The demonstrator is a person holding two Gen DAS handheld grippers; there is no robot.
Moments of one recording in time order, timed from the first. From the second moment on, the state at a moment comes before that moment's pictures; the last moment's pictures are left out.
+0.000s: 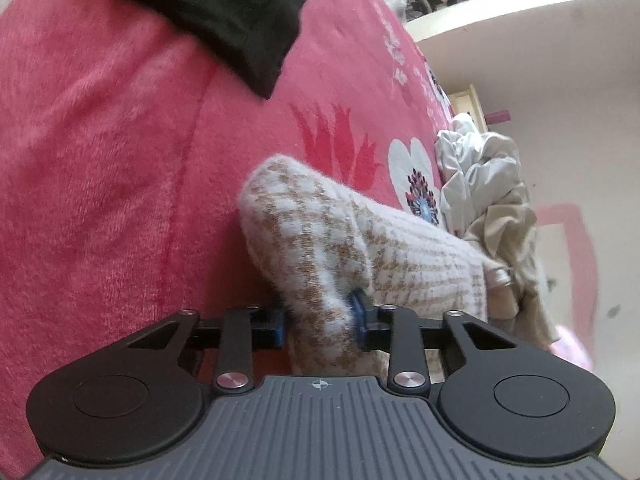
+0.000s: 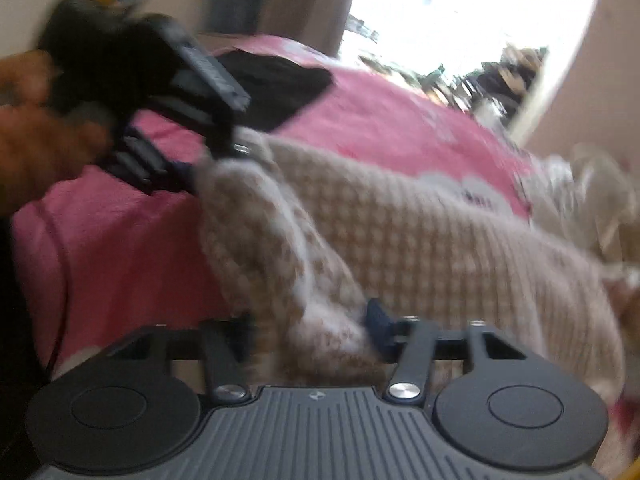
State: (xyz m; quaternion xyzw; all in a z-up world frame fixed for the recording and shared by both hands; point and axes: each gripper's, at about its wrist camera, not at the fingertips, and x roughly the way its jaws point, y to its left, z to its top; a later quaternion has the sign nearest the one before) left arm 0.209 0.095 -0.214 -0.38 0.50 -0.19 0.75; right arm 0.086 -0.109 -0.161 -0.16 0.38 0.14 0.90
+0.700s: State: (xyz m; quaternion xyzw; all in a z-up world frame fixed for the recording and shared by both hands) left arm 0.174 0.006 -0.068 -0.18 0.40 -0.18 0.88; right arm 0.061 -0.171 -0.101 0.04 0.35 0.20 0.92
